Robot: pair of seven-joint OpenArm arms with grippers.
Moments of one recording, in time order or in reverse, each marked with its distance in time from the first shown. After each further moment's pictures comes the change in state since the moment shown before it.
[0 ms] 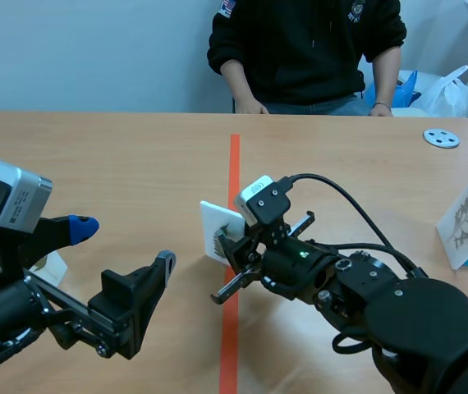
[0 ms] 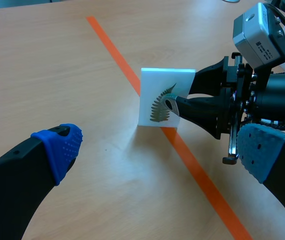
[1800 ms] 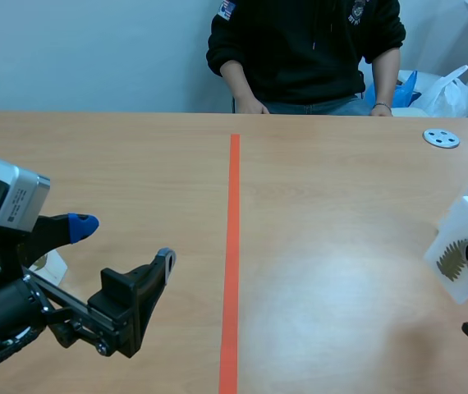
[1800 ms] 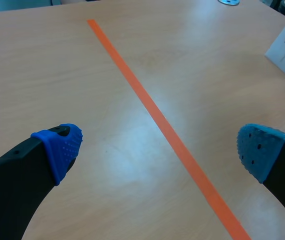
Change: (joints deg) left arm 0.0 0.0 0.0 0.0 0.0 0.0 -1.0; right arm -41.9 11.9 47.3 35.3 14.7 11.0 -1.3
